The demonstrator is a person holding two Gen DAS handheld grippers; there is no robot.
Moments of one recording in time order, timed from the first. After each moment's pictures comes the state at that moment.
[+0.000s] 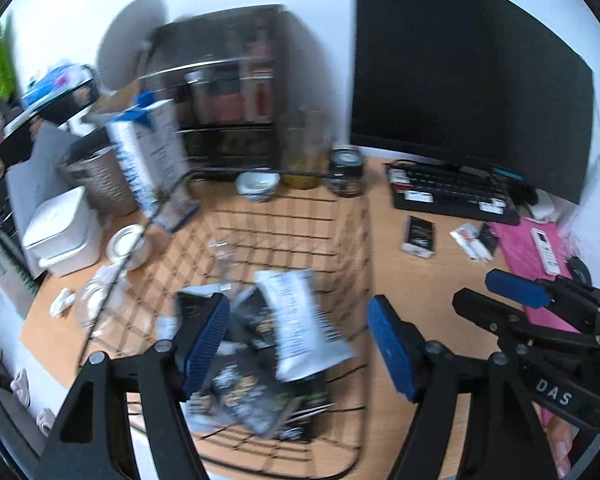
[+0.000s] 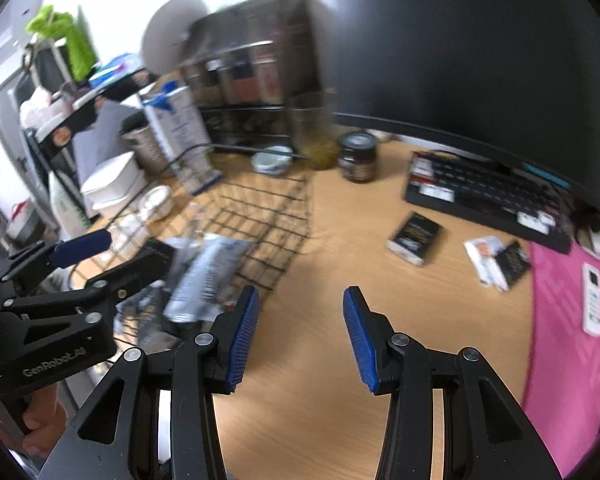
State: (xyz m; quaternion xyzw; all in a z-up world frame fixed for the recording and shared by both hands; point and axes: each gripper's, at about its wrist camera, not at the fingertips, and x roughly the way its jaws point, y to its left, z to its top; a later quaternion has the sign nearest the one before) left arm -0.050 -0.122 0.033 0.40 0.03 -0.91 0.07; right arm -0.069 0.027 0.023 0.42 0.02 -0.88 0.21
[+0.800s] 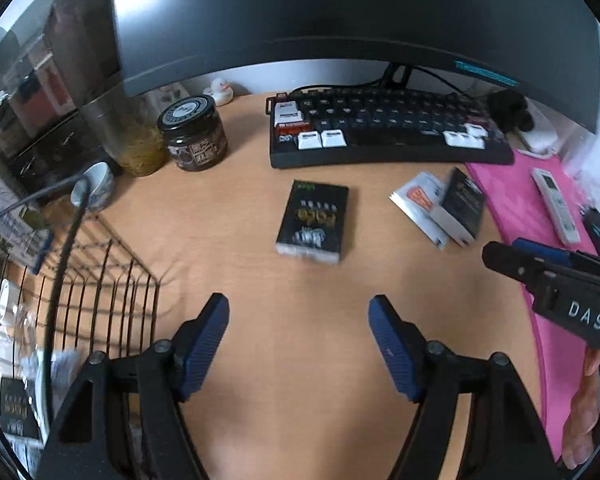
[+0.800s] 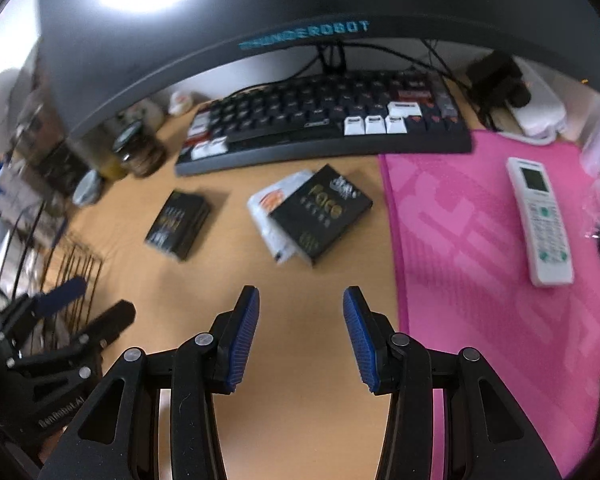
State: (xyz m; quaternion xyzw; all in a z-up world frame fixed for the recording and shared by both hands) left arm -0.204 0.012 -0.064 0.50 -0.03 -0.87 0.00; right arm -0.197 0.202 -0.075 0.51 -0.10 -0.85 0.07
